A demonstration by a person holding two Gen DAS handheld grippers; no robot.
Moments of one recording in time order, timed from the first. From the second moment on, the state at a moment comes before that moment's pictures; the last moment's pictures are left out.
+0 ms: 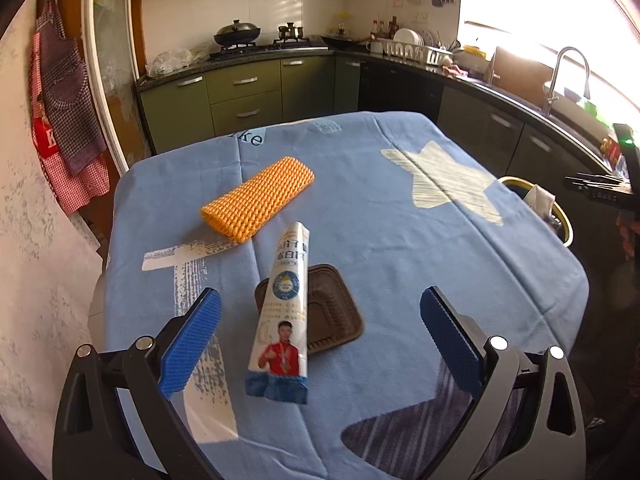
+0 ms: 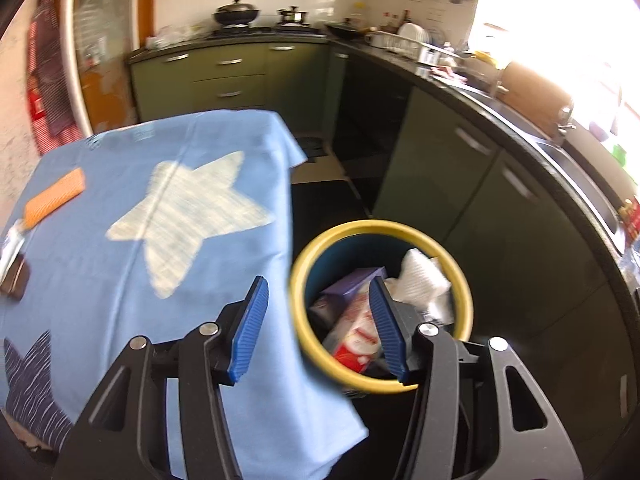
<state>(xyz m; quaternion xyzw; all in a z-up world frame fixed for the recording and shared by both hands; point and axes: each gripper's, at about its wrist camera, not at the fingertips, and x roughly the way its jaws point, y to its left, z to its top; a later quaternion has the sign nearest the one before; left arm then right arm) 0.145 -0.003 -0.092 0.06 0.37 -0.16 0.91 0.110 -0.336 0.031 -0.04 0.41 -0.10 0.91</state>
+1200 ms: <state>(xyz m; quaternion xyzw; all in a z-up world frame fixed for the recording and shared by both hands) 0.184 0.000 -0.118 0.10 0.45 -0.13 0.88 0.113 -0.309 0.009 -0.02 0.41 -0.05 0.91</state>
